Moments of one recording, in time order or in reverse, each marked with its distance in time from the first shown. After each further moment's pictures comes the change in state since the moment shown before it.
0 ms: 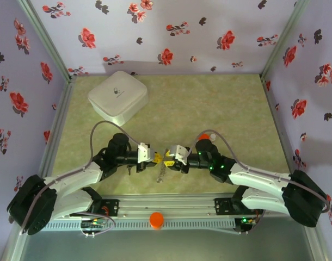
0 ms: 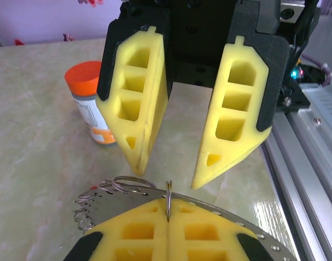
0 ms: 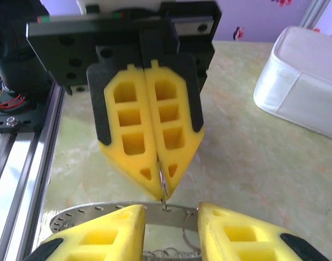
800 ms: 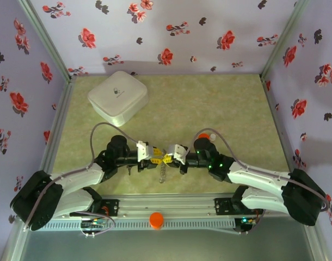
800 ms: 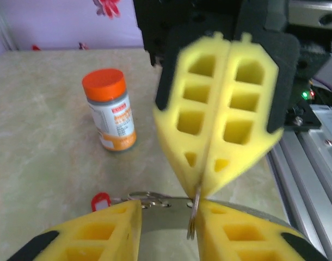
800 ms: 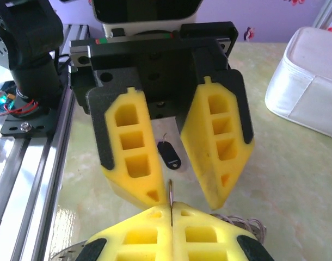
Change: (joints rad) left arm 0.006 0.032 -0.038 0.137 -0.012 -0.096; right arm 0.003 0.019 0.058 -0.077 -0.023 -0.002
